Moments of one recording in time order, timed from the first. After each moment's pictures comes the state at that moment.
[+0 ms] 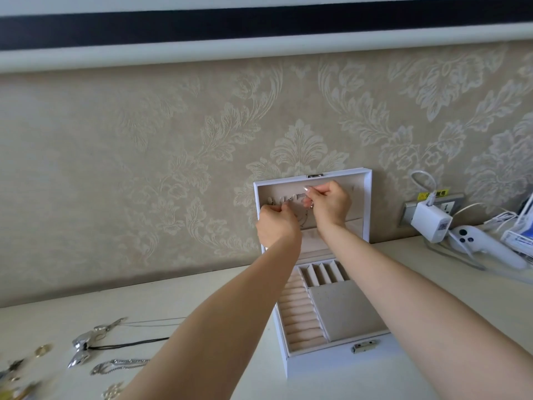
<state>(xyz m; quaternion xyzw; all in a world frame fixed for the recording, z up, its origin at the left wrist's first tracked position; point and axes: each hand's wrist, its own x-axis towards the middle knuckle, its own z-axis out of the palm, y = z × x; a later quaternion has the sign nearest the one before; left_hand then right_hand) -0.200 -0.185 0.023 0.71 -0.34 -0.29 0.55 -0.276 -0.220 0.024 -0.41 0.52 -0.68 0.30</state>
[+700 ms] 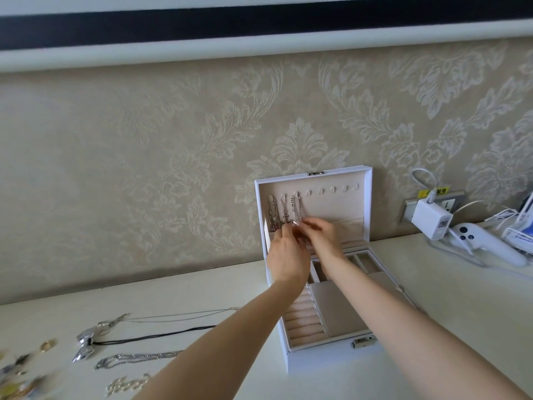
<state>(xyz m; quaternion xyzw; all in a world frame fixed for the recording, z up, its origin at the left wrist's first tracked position) -0.202 -0.141 -0.021 0.70 -0.61 -0.12 0.35 -0.276 -0.192 -0.037 -0.44 0.51 -0.58 0.46</state>
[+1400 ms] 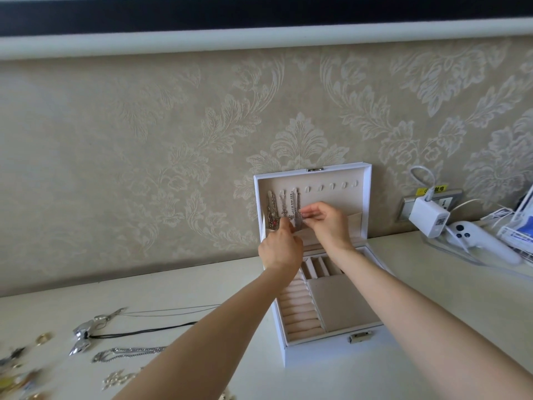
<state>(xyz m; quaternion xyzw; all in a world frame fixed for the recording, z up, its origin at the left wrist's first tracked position) -0.190 -0.148 -0.015 0.71 -0.65 -0.09 0.25 -0.291 -0.192 -0.019 -0.59 0.55 -0.52 0.28</state>
